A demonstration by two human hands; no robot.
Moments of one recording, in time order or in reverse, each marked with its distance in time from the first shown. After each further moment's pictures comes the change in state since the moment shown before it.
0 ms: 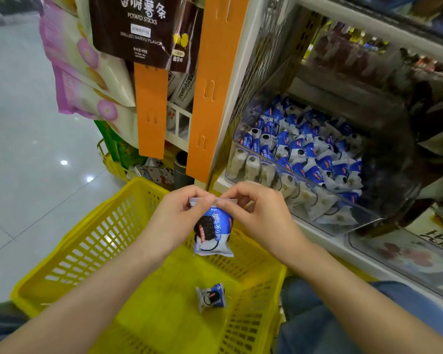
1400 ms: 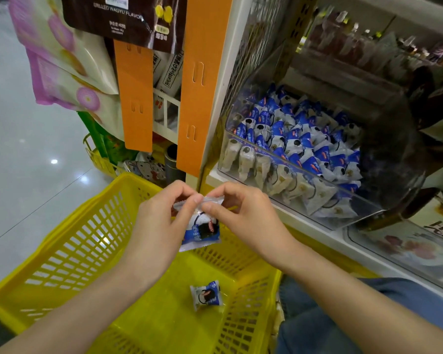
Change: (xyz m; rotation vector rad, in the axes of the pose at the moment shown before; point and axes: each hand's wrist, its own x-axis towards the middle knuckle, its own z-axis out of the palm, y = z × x) left_hand -0.014 -0.010 0.003 0.384 0.177 0.307; right_hand -0.003 0.003 0.014 0.197 -0.084 0.136
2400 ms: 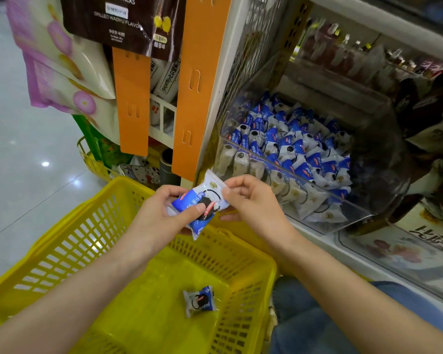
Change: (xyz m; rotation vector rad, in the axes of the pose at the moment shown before) left_hand 0.015 -0.008 0.005 -0.376 -0.099 -0.463; right_hand 0.013 0.001 -0.013 0.302 0.123 0.340
